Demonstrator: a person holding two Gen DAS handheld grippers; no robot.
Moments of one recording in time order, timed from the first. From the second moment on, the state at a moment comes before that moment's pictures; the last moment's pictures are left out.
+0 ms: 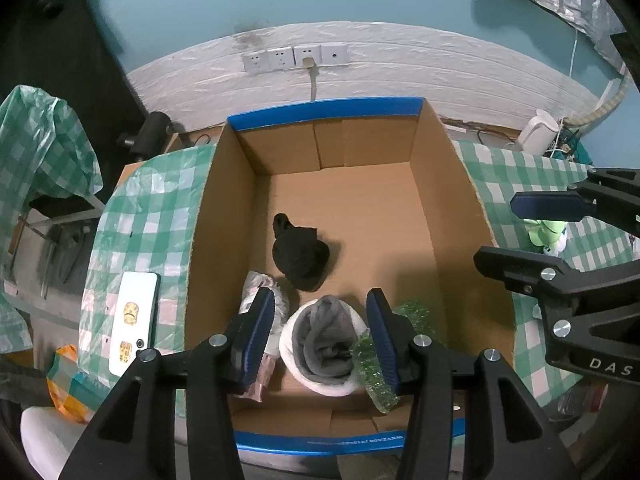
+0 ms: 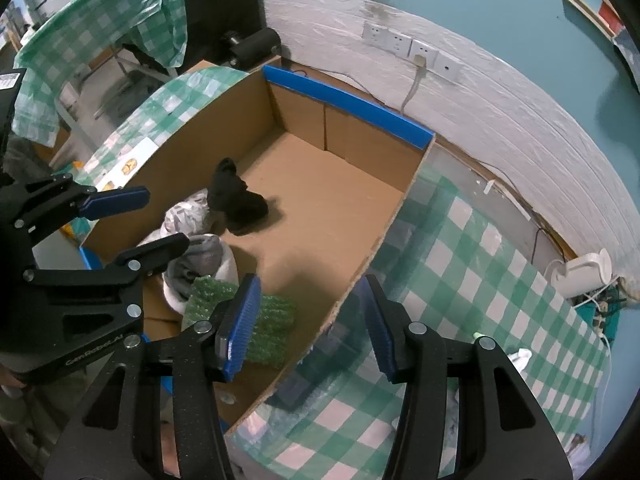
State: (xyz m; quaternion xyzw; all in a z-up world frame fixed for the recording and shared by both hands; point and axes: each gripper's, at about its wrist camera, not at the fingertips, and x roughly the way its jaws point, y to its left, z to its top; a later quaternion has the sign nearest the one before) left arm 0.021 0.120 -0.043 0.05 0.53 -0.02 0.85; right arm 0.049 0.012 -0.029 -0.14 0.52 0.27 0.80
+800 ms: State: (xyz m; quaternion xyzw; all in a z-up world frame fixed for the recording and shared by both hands) left arm 0.018 0.066 -0.036 0.09 0.52 -0.05 0.85; right arm 0.041 -0.051 -0.034 -0.12 0.53 0.23 0.81
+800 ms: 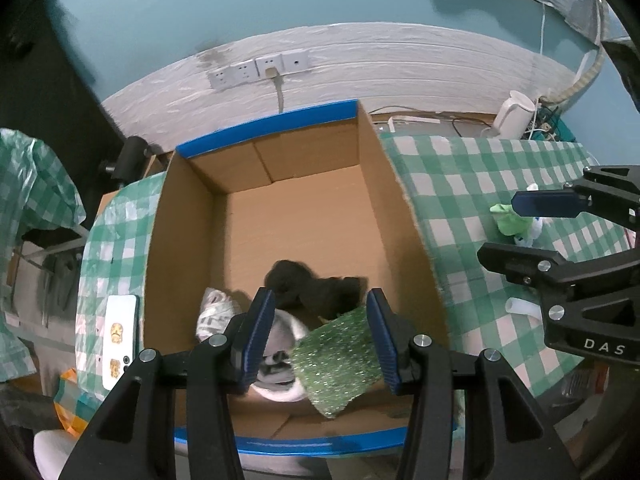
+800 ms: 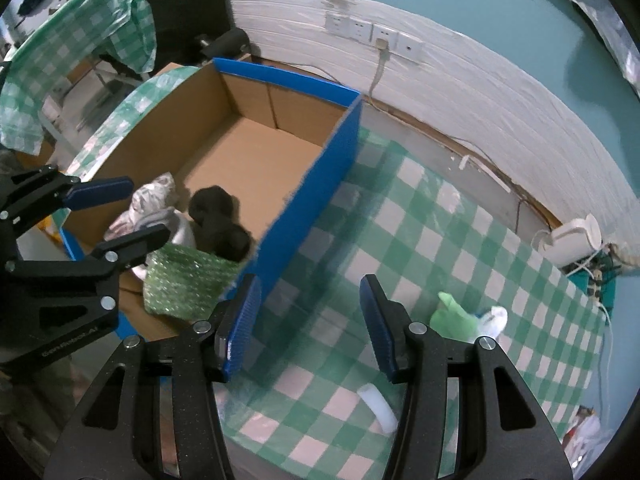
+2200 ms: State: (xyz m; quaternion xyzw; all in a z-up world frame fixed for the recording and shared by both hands) left arm 0.013 -0.057 -0.042 0.14 0.52 -0.12 0.84; right arm 0.026 -0.190 -0.064 -0.05 0.56 0.14 0.82
